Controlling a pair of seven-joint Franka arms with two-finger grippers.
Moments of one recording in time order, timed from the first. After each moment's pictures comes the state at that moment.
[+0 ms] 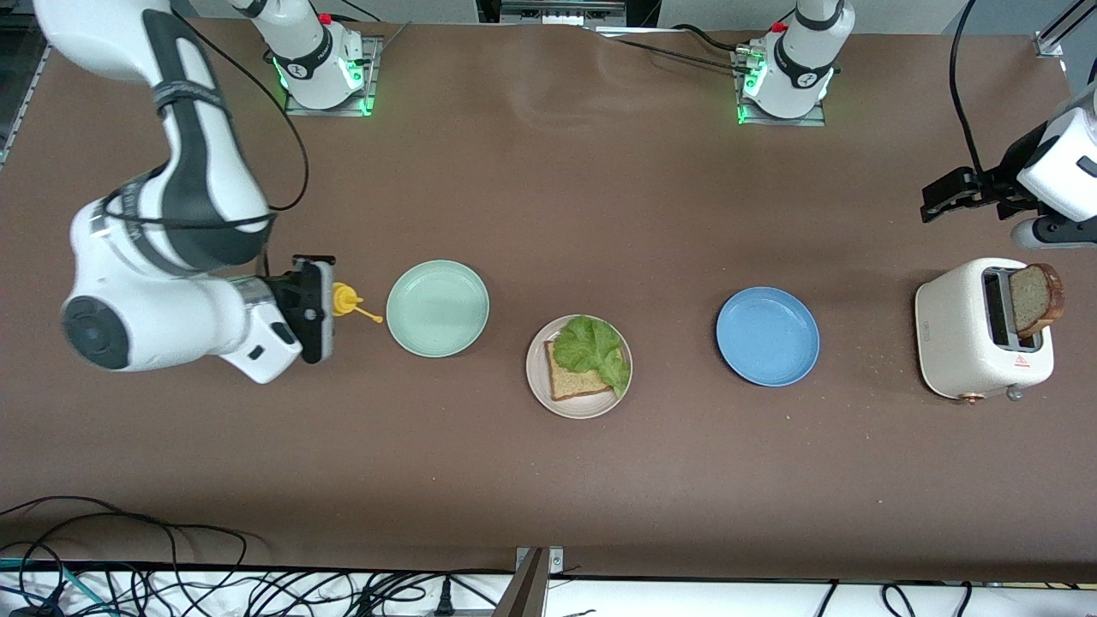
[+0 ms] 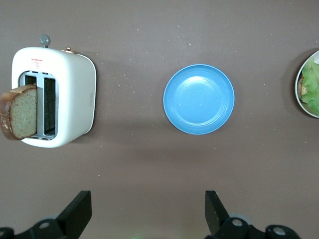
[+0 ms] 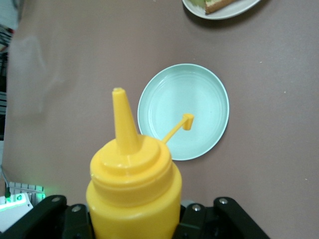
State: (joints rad) left arm -0.02 0.05 0.00 -1.54 0.03 1.48 -0.07; right arm 0.08 0.64 0.10 -1.18 0.30 1.43 -1.36
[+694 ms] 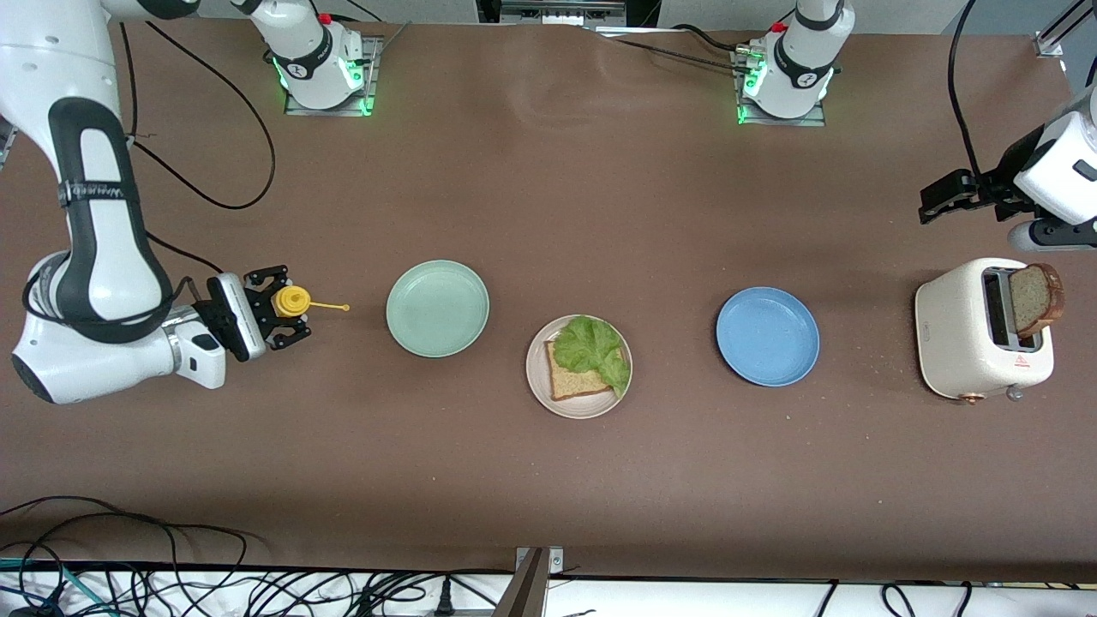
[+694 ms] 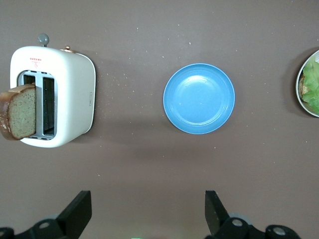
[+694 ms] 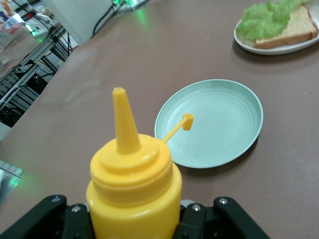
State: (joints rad) left arm -0.03 0.06 0.00 -1.54 0.03 1.48 -0.07; right arm -0.13 0.76 0.10 -1.34 0.55 1.43 -1.97
